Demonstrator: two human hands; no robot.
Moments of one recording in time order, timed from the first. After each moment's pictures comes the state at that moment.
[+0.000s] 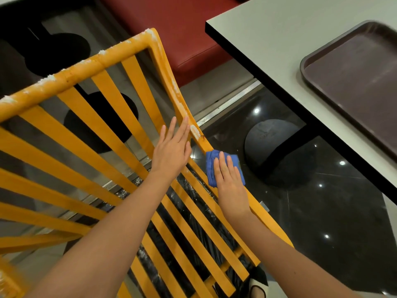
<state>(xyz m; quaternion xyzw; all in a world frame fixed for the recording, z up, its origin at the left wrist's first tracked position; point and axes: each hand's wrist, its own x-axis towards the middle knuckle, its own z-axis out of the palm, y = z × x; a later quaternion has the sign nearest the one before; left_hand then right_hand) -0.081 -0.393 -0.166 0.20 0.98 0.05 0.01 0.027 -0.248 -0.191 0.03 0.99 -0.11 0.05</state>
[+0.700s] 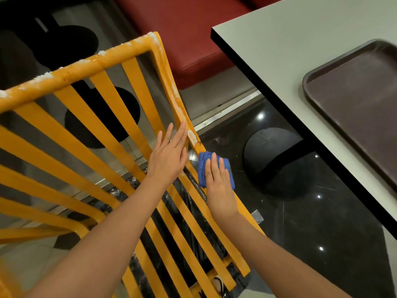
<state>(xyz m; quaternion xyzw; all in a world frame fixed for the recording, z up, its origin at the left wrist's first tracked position) -0.078 -0.386 -0.166 0.17 0.98 0.08 0.02 0.007 -0.248 -0.187 -0.02 0.98 -0.15 0.08</state>
